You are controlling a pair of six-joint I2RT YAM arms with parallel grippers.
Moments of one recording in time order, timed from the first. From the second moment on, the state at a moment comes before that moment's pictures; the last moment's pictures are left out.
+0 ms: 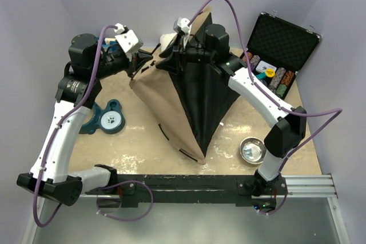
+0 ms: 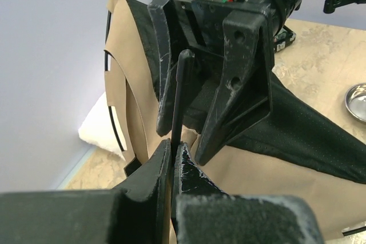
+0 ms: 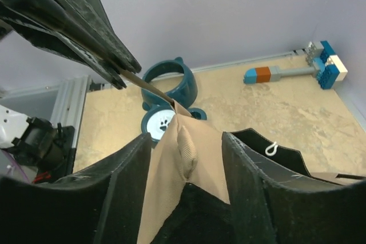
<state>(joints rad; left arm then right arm) -0.27 1.20 1.54 -0.49 0.64 0.33 0.61 1.74 1.75 -0.04 -0.81 0.05</state>
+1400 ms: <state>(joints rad) -0.28 1.14 1.43 -0.44 0.69 0.29 0.63 1.73 1.74 -0.14 -0.88 -0.10</state>
